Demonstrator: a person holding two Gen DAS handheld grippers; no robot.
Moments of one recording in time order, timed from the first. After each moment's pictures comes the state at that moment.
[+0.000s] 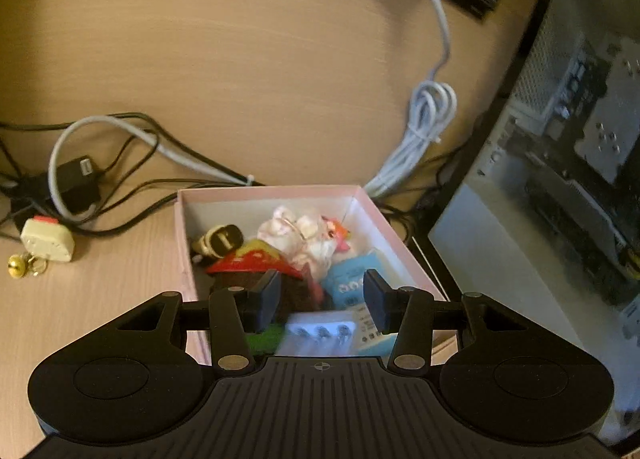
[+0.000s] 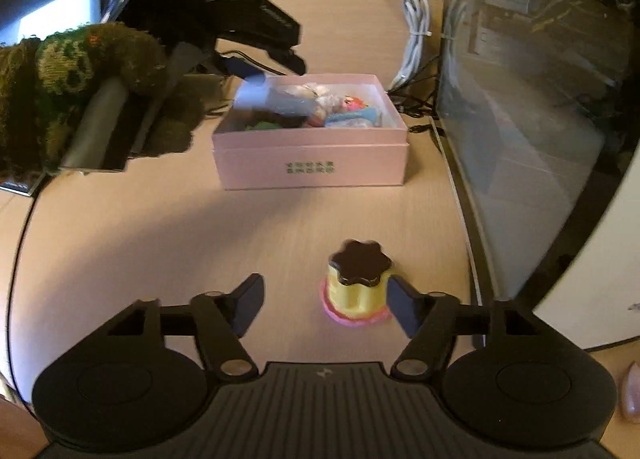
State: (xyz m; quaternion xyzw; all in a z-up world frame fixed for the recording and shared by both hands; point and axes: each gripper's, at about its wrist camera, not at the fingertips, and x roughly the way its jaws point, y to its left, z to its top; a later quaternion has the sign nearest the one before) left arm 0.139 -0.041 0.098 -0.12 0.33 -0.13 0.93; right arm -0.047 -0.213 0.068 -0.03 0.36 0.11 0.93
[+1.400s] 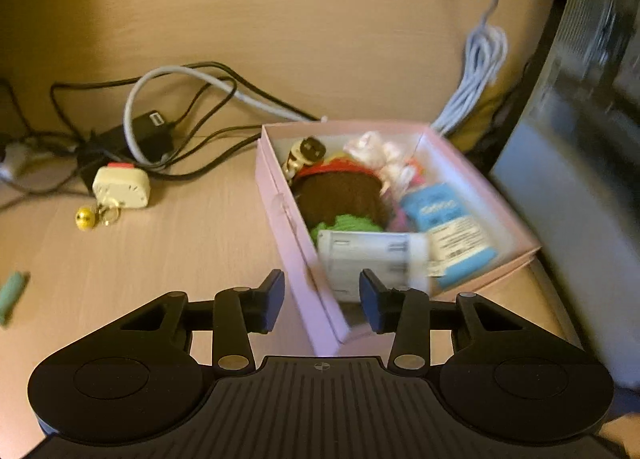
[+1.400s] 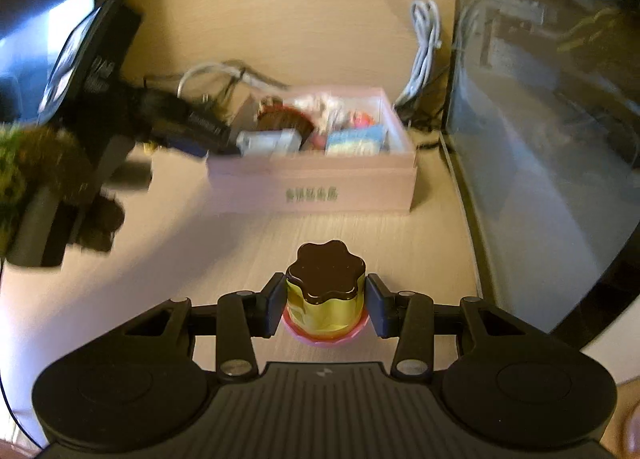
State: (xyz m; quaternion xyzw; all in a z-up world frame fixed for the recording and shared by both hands) left arm 0.102 -0.005 0.077 -0.07 0.38 -0.09 0.92; right arm -0.004 -0.222 0.090 -0.02 0.34 0.13 0.93
